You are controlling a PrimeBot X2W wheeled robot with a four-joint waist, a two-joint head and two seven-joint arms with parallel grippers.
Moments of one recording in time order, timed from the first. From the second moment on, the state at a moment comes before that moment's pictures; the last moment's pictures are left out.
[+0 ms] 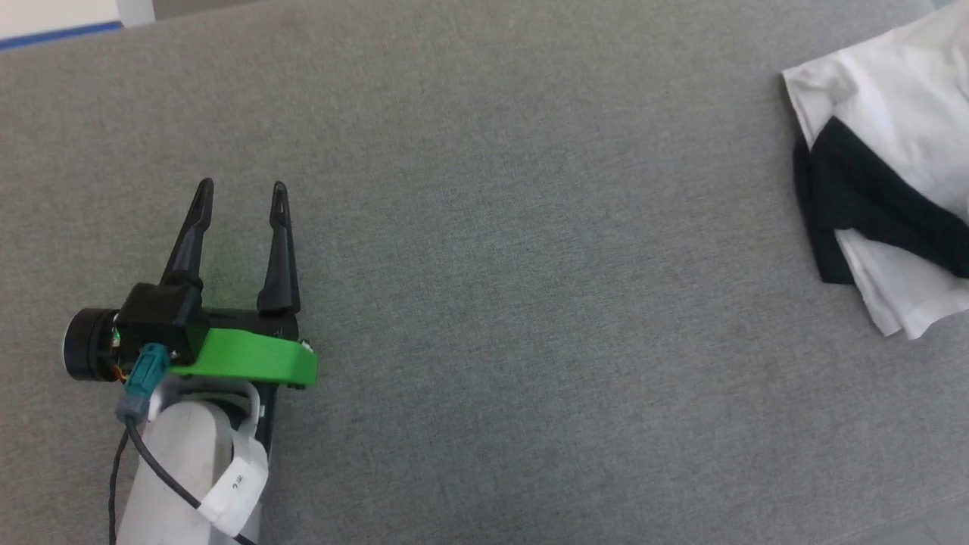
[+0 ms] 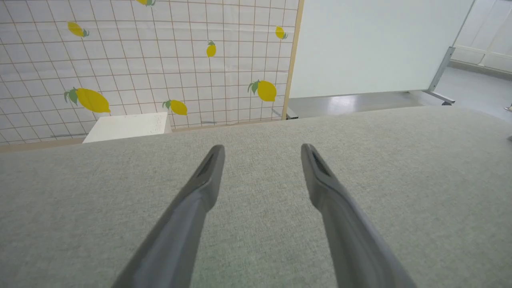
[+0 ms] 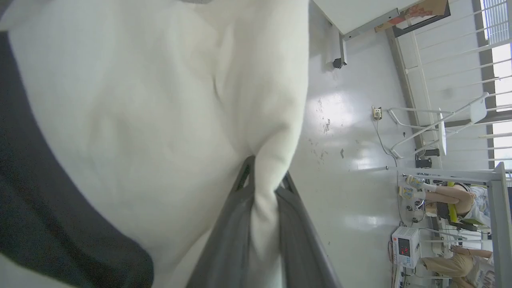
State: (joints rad) left arm -0.27 0.13 -0.03 0.01 -0.10 -0.04 -0.22; right arm -0.70 -0.55 0.06 0.55 -0.18 0.13 0.33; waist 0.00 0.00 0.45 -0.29
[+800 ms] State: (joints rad) left arm -0.12 0.09 -0.06 0.16 -0.17 -0.02 -0.25; right arm -0.50 -0.37 -0.32 0.53 -0.20 0.13 -0.02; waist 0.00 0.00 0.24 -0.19
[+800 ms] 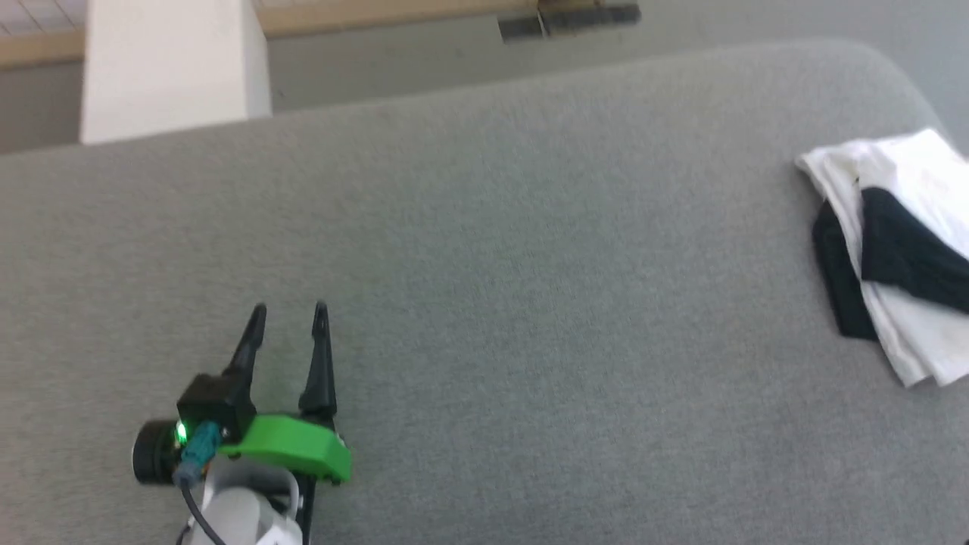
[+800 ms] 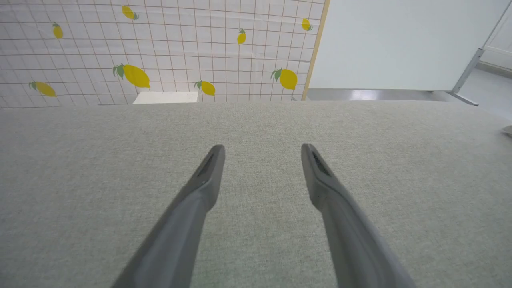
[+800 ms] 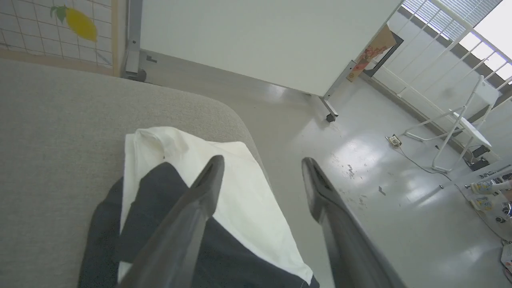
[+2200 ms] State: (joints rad) left arm -0.03 0.06 -0.10 0.23 -0.22 -0.02 -0.26; right arm 0.07 -0.05 -0.07 0.04 0.08 0.13 -0.17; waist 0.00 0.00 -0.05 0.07
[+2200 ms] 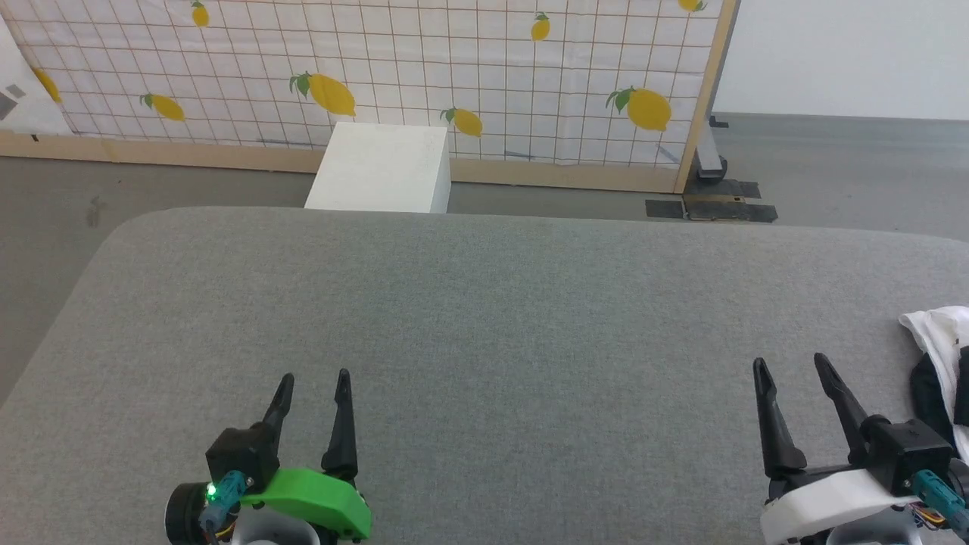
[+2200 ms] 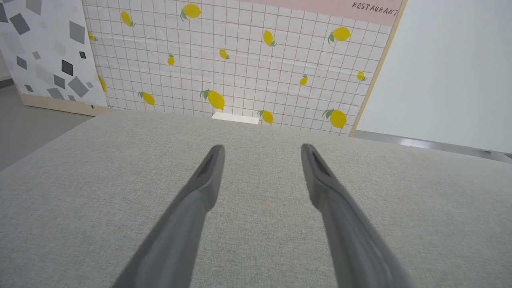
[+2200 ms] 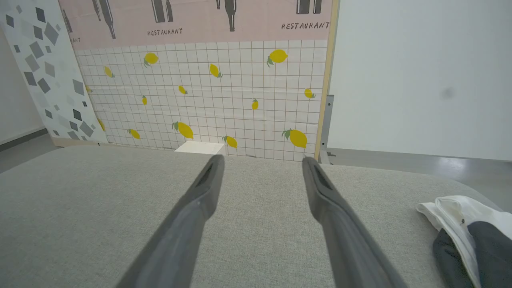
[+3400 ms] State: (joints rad) left arm -0.03 0.06 -0.08 0.19 -0.19 -0.02 -0.21; right arm 0.07 -0.05 -0.06 0.05 0.07 0.13 -0.14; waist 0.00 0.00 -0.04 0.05
